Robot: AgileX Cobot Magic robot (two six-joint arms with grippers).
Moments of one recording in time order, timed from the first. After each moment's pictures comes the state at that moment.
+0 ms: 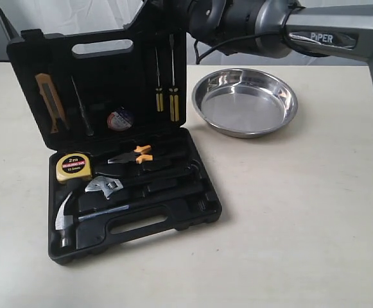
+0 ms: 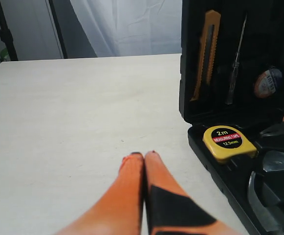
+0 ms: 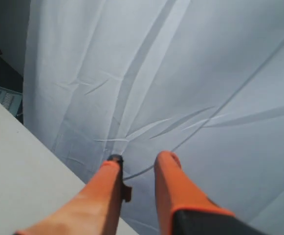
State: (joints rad) left arm 0.02 0.00 0.00 0.29 0.34 -0.28; right arm 0.60 2.14 -1.71 0.68 -0.20 -1.09
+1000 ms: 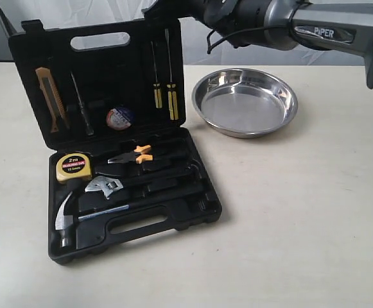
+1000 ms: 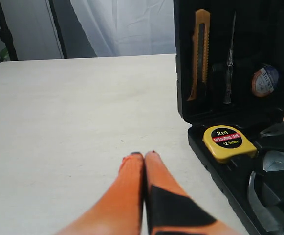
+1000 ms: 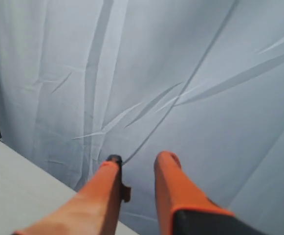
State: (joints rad) left arm 0.02 0.00 0.00 0.29 0.34 -0.28; right arm 0.53 2.19 -1.78 0.82 -0.20 -1.09
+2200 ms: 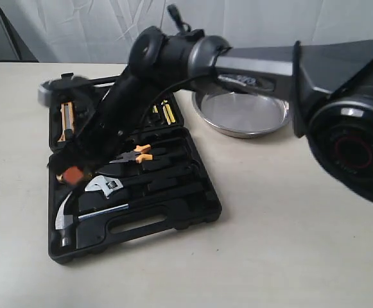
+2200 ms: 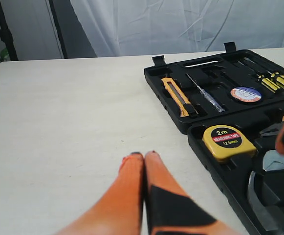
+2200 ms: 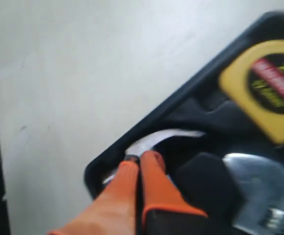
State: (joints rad) left arm 0.02 0.00 0.00 0.29 0.34 -0.28; right arm 0.77 2.29 -1.84 0.80 1.00 -0.74
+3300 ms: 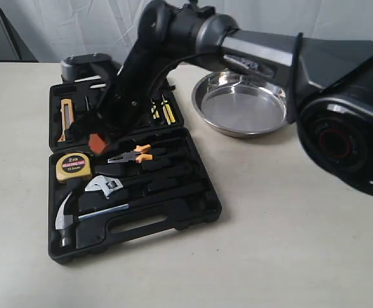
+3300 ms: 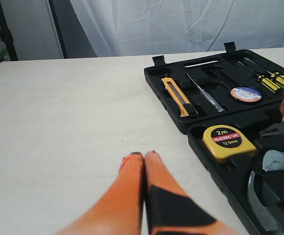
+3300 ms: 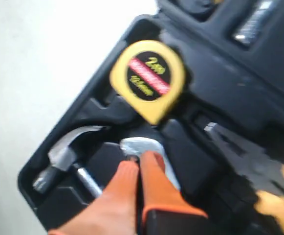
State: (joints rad) left arm 0.02 0.00 0.00 0.29 0.34 -0.28; right arm 0.70 2.35 -2.05 0.60 1.09 -0.51
